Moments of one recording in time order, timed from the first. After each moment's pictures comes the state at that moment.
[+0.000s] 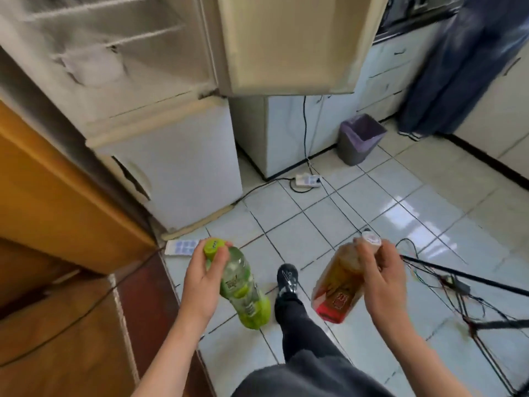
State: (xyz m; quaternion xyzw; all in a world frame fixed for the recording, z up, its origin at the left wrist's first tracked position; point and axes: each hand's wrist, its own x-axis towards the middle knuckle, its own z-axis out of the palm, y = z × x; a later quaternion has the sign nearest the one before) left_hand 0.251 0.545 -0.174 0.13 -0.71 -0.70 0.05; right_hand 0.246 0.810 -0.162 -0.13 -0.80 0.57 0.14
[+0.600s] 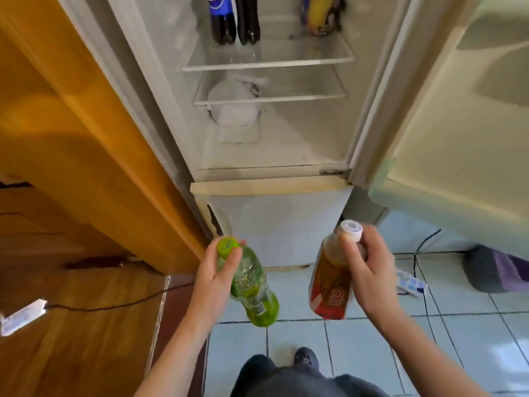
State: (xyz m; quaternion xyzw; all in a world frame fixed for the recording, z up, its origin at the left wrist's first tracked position) left_hand -0.003 0.375 -0.141 0.25 -0.68 -0.66 0.21; right_hand -0.135 0.571 -0.117 0.19 -0.78 0.59 -0.02
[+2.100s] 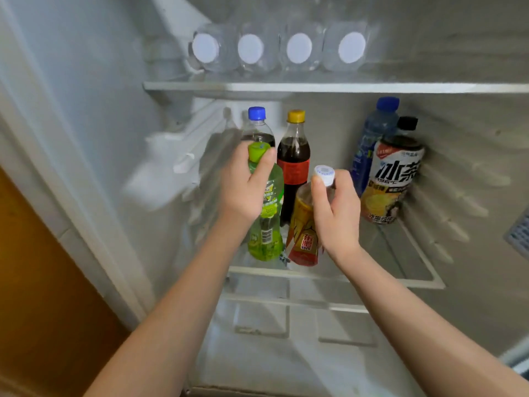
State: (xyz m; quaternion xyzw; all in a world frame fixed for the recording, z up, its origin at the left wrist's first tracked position) left_hand -0.415 0.073 0.095 0.16 -0.75 -0.42 0.48; right_hand -0.495 0.195 0.054 0.34 -0.69 0.61 0.17
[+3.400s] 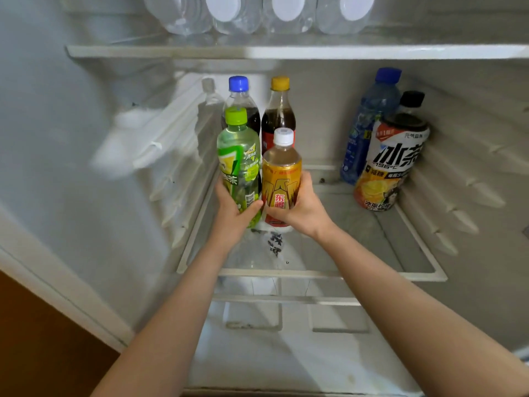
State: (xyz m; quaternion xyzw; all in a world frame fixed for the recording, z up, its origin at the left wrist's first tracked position) left_hand -0.453 0.019 -0.022 0.19 -0.77 -0.50 0.34; right_hand -0.553 0.146 0.004 0.35 -0.76 0.54 -0.11
